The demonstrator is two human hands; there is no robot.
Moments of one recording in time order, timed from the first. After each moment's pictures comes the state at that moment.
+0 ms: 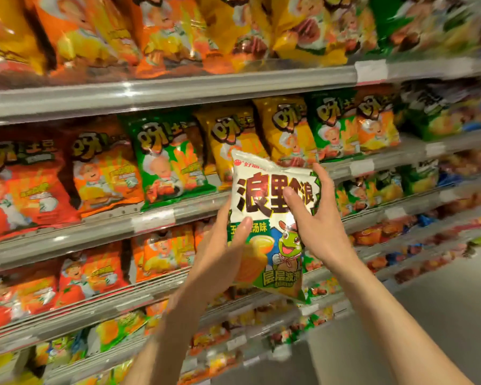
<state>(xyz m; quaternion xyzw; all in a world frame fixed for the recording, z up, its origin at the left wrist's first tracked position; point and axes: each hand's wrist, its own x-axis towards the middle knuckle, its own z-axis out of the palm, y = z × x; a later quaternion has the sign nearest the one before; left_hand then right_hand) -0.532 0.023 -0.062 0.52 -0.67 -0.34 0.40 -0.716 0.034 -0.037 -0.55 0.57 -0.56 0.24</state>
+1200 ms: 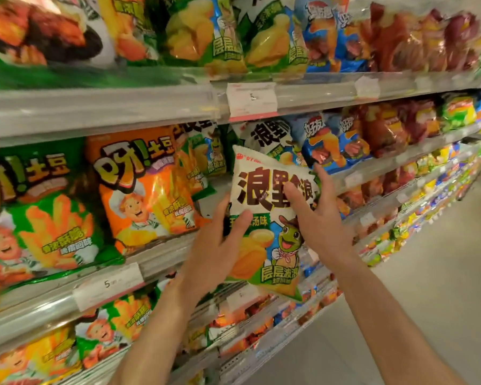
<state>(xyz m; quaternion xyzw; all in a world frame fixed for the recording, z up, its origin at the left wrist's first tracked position) -1.112 -0.228 -0.043 0.39 -0.71 -0.44 0.38 -1.296 -0.184 -0.019 -0.47 0.62 -0.59 0.20</state>
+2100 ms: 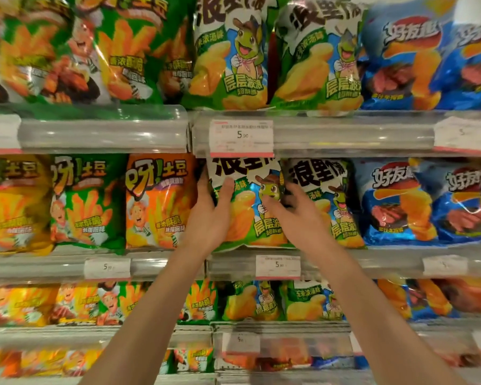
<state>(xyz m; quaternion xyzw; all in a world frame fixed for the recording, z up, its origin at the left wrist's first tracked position) -1.191 -0.284 0.012 0.62 -0.52 -0.23 0.54 -1.358 -0.319 0.008 -0.65 0.46 -0.44 0.41</state>
